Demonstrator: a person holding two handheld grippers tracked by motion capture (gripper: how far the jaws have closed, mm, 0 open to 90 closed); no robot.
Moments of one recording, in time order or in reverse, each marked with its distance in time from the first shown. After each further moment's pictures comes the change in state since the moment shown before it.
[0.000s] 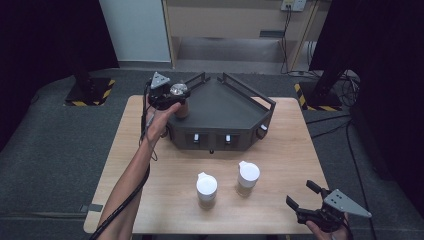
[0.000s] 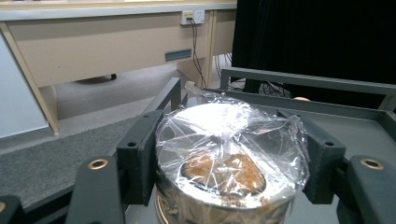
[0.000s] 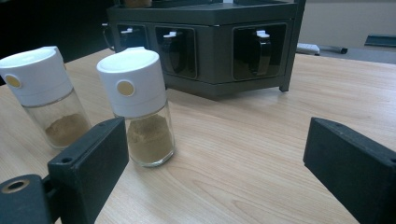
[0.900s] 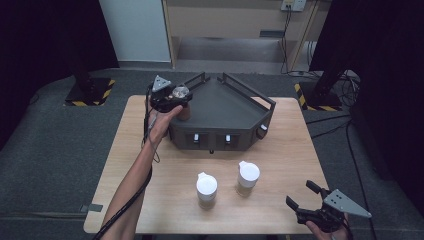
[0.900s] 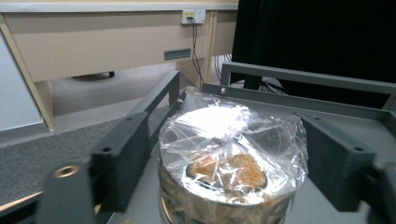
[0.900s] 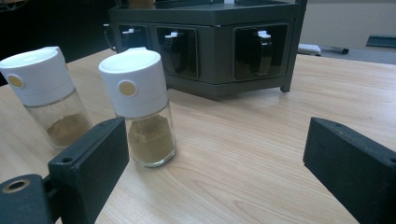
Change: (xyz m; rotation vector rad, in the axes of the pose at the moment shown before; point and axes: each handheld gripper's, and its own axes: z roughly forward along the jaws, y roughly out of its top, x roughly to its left) left arm 0.001 -0.011 0.004 -0.017 -0.004 -0.041; right arm 0.000 0.000 0.000 0.000 0.003 -0.002
